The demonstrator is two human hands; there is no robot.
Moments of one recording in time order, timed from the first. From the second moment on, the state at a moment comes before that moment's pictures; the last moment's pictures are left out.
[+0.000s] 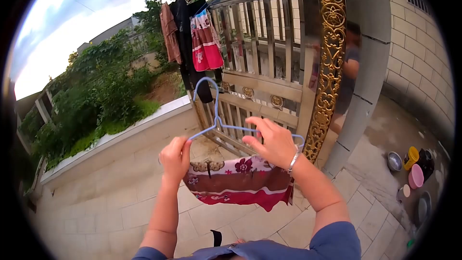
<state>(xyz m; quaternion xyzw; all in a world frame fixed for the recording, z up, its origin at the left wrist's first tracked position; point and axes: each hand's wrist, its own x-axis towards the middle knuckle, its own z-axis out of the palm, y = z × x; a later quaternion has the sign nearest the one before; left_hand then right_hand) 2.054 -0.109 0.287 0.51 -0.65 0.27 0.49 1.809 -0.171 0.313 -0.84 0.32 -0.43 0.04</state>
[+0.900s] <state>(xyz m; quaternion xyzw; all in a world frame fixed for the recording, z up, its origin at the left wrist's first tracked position) 2.050 -0.557 0.477 0.29 -0.70 -0.30 0.58 1.700 -0.506 0.536 -0.57 0.57 -0.39 -0.44</state>
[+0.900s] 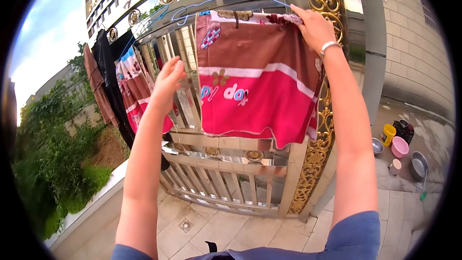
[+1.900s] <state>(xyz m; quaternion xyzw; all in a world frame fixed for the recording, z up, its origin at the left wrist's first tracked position) 2.005 -0.619 0.504 0.17 -0.79 -0.31 0.50 1.707 -0.555 0.645 -0.50 0.68 -0.35 -0.41</state>
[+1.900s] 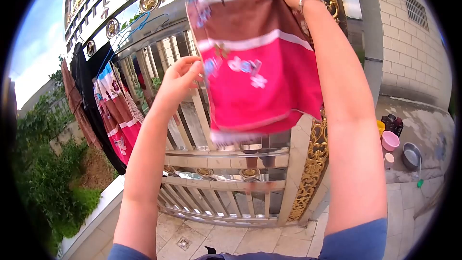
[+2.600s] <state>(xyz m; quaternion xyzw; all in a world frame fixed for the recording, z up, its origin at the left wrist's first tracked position) 2.010 -0.603 0.530 0.00 -0.60 -0.62 0.50 1.783 -0.498 0.454 -0.70 0.35 -0.32 -0.53</state>
